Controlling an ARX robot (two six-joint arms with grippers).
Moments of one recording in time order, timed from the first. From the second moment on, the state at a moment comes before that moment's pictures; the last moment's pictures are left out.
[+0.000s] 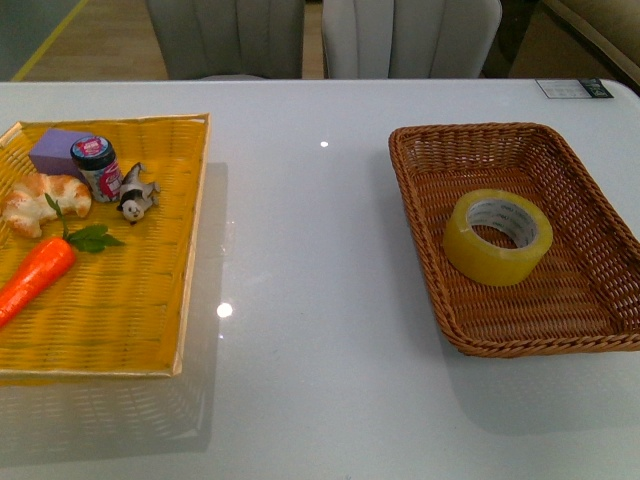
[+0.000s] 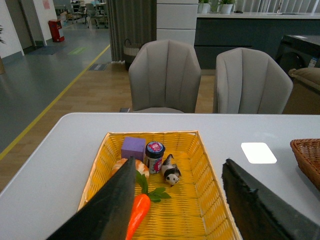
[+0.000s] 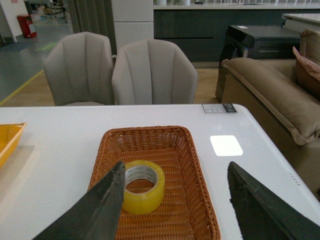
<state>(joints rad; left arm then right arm) 0.00 0.02 0.01 0.00 0.00 -0.01 0.00 0.01 0.02 0.00 0.00 -0.01</state>
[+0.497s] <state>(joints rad) 0.00 0.02 0.01 0.00 0.00 -0.01 0.00 0.01 0.02 0.00 0.00 -0.01</state>
